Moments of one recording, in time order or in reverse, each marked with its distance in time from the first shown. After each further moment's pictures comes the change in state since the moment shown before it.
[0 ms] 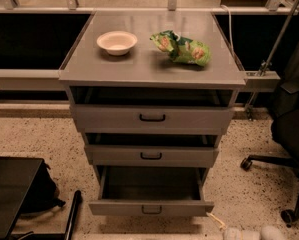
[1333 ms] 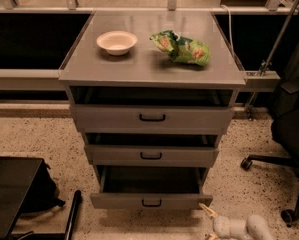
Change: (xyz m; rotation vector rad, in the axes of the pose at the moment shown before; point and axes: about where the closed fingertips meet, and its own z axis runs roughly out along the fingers) arm 0.038 -0.052 0.050 0.018 -0.034 0.101
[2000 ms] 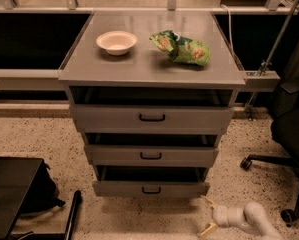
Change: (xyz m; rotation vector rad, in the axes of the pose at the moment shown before) arm 0.008 -0.047 0.000 0.033 0.173 0.060
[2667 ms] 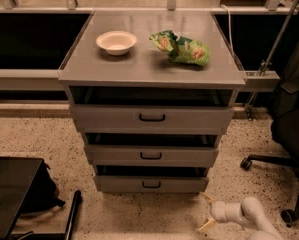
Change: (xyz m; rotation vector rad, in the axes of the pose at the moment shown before) arm -0.001 -0.016 0.006 -0.002 0.017 0.016
